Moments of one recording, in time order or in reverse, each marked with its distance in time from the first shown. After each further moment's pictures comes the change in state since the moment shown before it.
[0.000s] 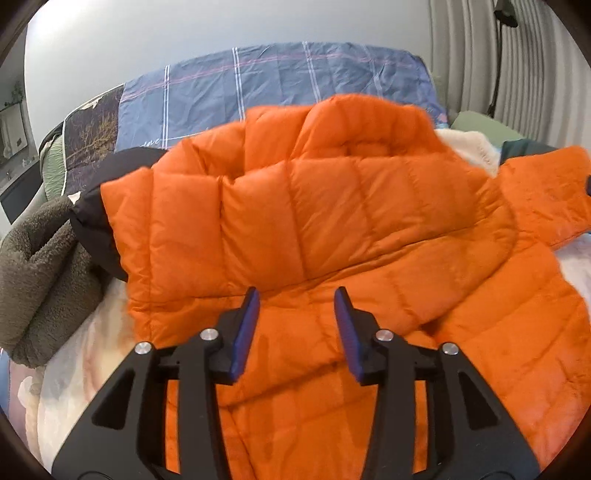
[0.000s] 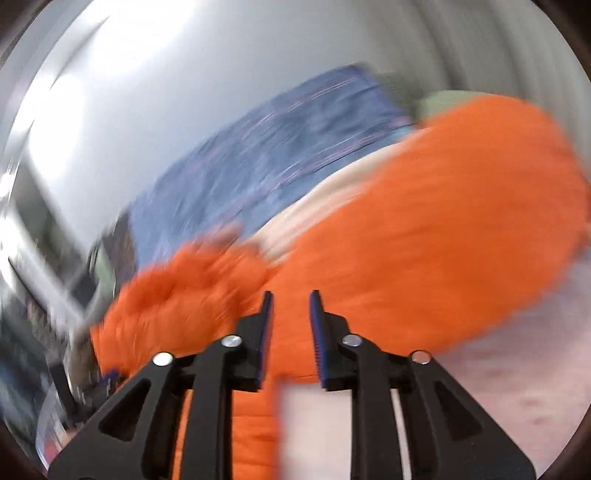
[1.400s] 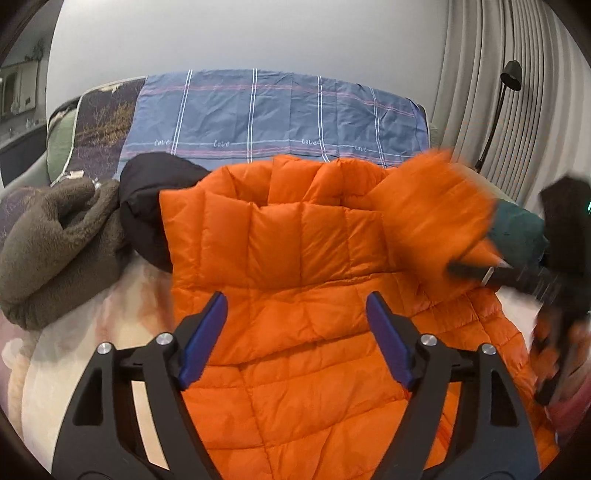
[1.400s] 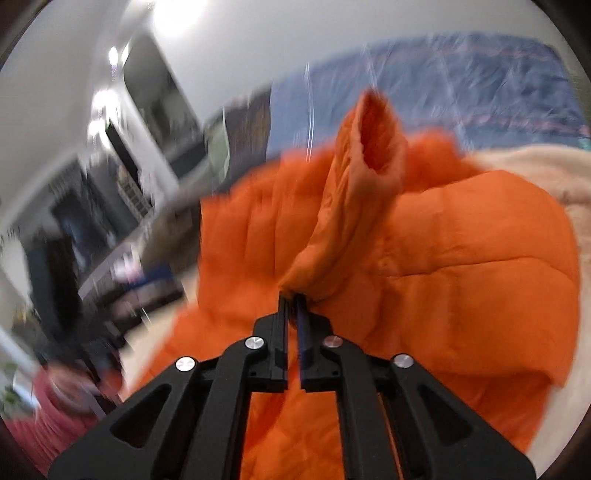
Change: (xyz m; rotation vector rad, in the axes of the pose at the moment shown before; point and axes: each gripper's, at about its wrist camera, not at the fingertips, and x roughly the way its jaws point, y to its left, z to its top) left arm -0.076 0.027 -0.006 -0.165 -0.081 -0.099; right arm 0.111 0.221 -0.097 -0.498 0.472 0.426
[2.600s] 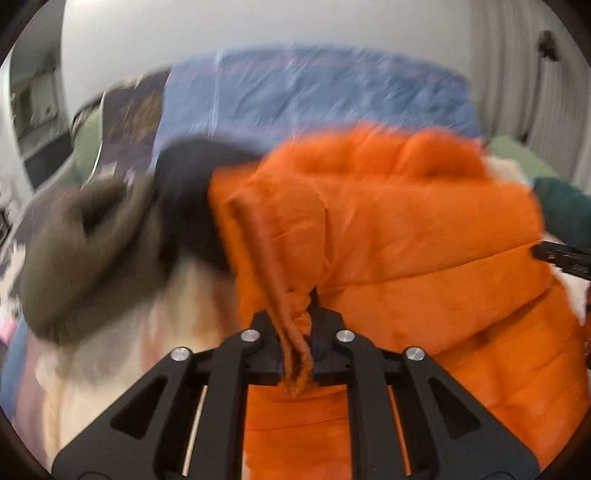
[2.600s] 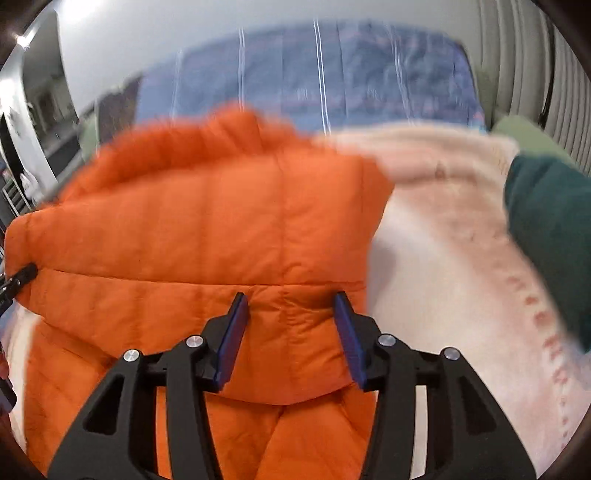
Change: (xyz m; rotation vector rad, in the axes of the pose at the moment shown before) left arm 0.065 0.051 0.006 0.016 0.127 0.208; right arm 0.009 -0.104 -0.015 0.123 0.049 -0.505
